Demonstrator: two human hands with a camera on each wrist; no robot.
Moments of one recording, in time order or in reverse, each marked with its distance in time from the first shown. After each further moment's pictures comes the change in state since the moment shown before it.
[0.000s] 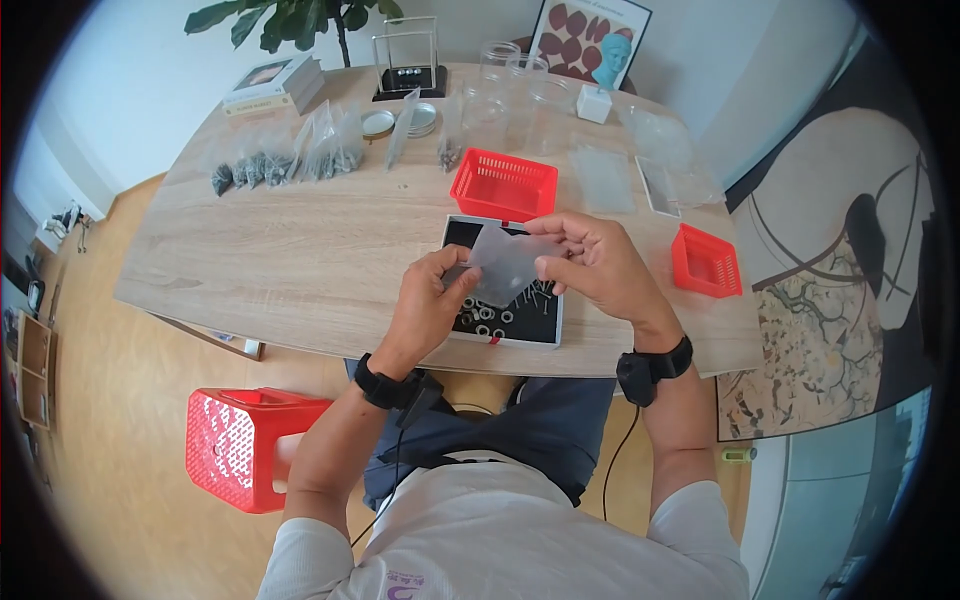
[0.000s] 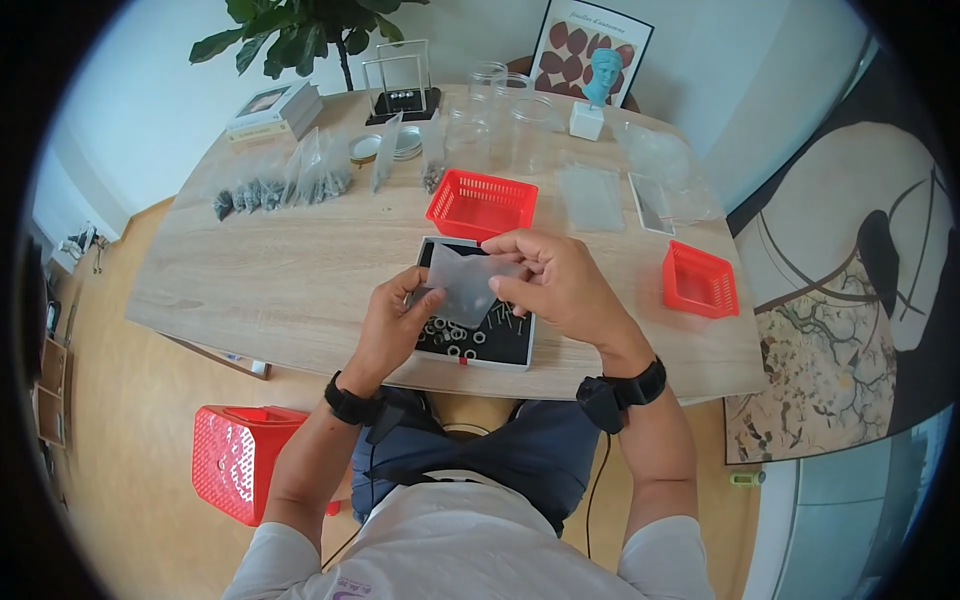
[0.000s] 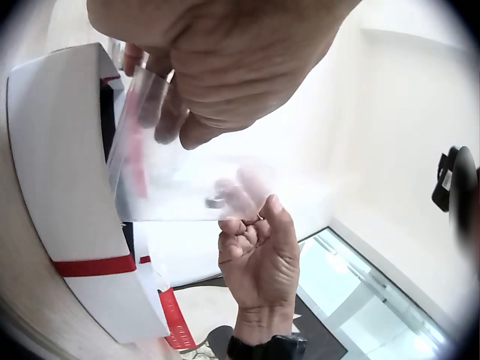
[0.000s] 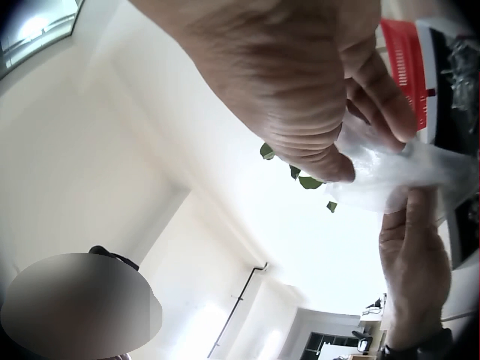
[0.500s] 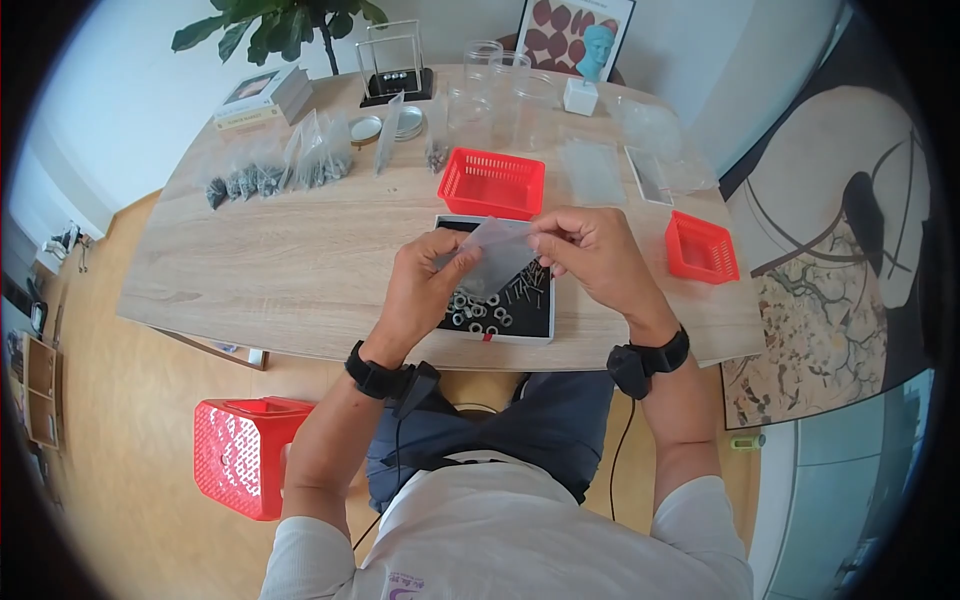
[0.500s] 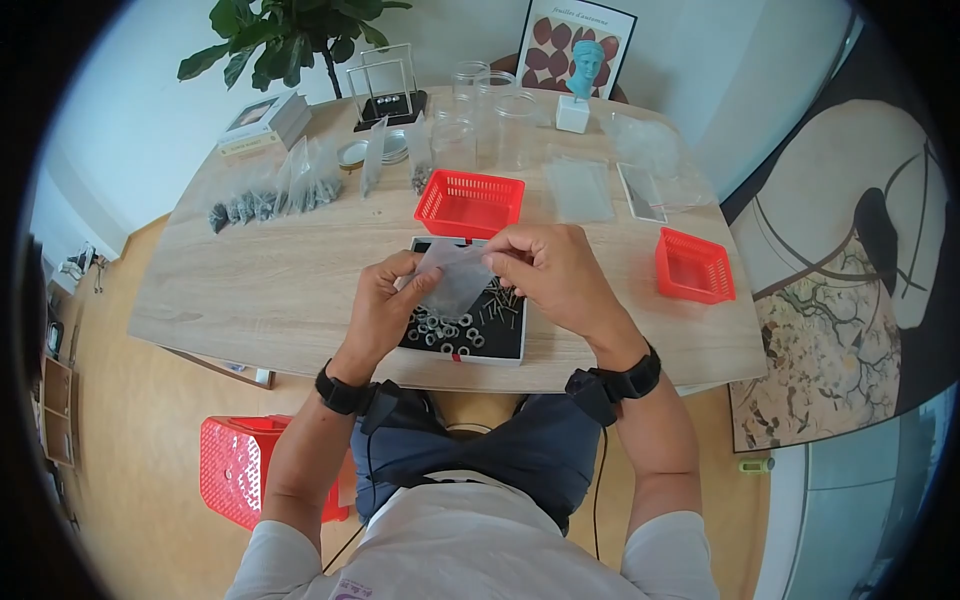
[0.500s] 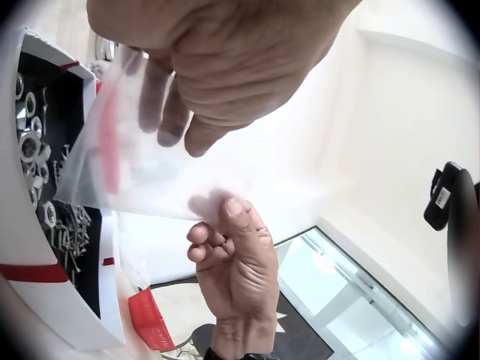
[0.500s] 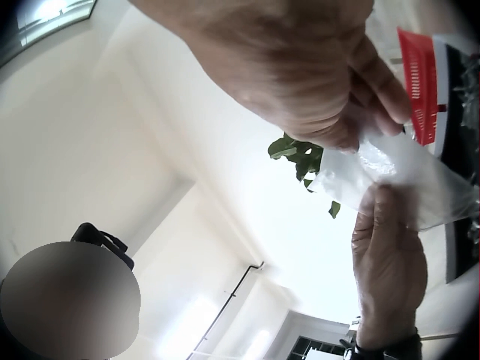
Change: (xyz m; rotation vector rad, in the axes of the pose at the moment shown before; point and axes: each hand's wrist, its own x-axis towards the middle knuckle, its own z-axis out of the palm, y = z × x) left_hand 0.017 0.017 0.000 -0.165 -0.025 0.070; right_hand -0.003 -0.007 -0.006 -0.114 0.092 0.032
